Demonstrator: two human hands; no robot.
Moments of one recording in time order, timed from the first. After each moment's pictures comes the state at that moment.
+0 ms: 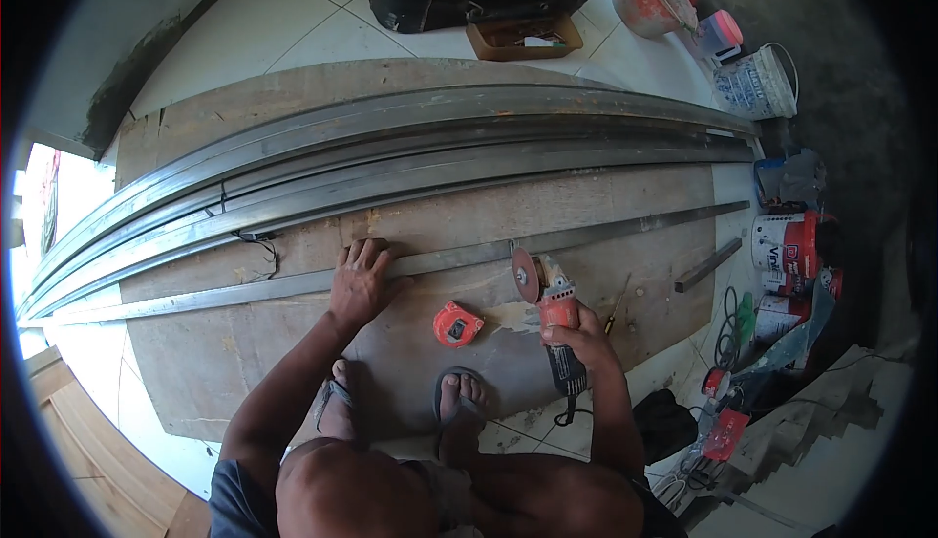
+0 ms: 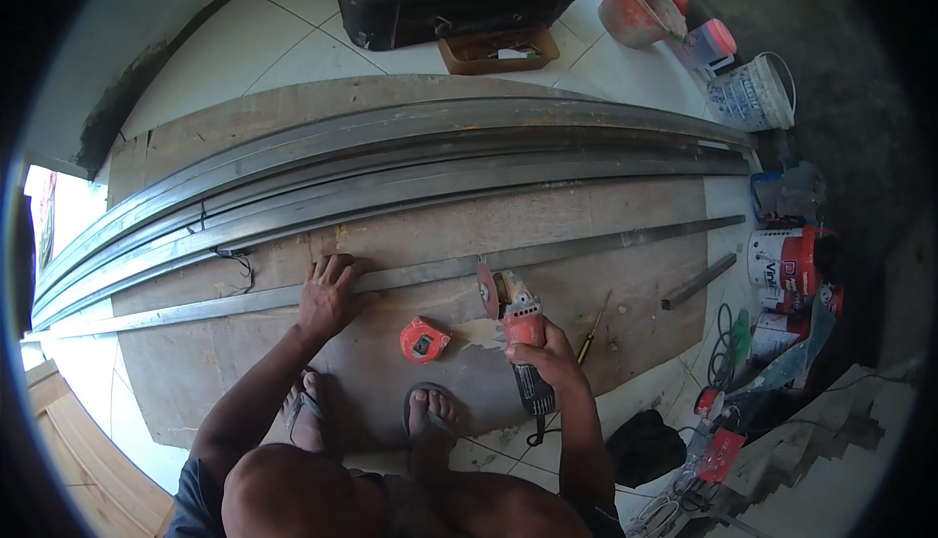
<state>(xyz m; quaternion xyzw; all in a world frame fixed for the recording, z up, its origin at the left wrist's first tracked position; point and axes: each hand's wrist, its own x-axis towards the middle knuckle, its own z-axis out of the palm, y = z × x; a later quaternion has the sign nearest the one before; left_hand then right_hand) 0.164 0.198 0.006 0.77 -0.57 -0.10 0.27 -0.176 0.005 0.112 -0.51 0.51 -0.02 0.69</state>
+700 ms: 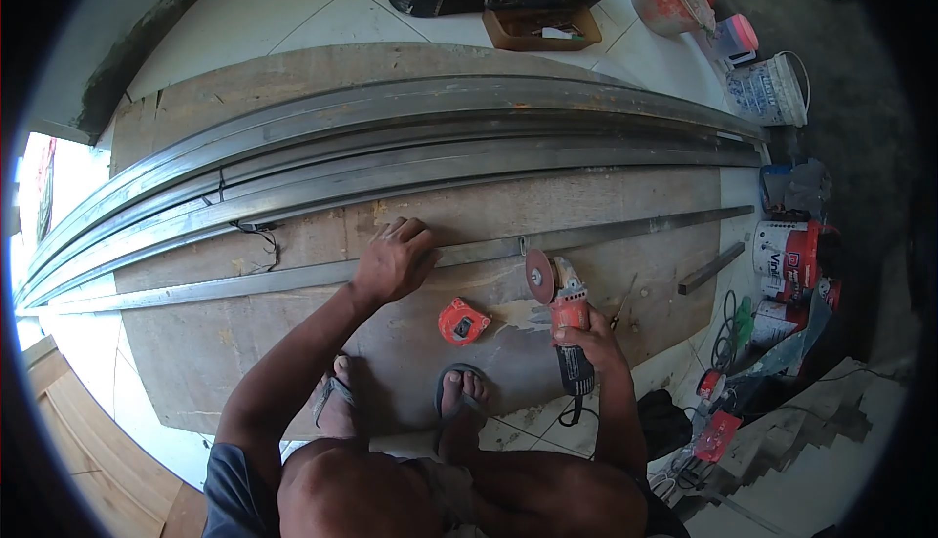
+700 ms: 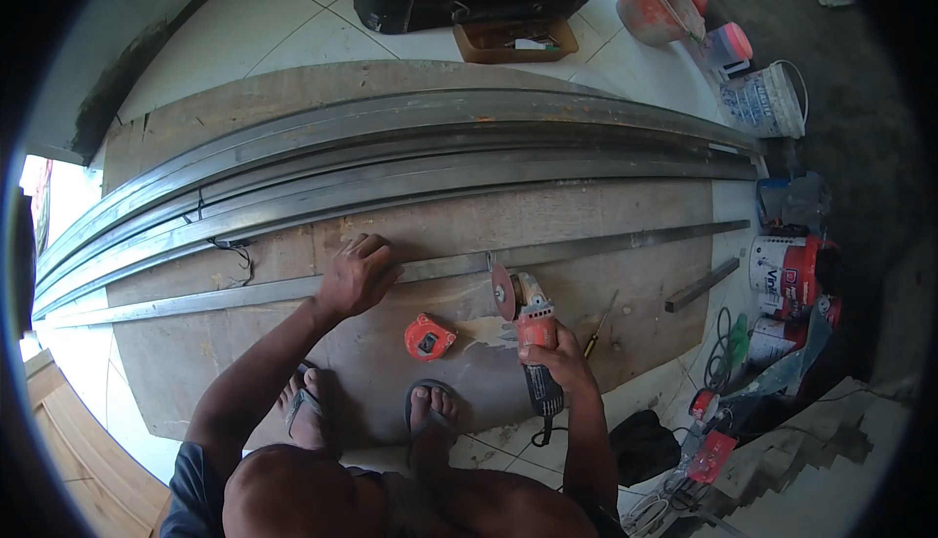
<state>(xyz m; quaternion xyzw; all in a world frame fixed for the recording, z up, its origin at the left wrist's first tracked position) 0.170 0.153 0.010 0.69 -0.60 -0.20 0.35 -0.190 -0.002 0.099 -0.50 0.53 0.00 0.69</state>
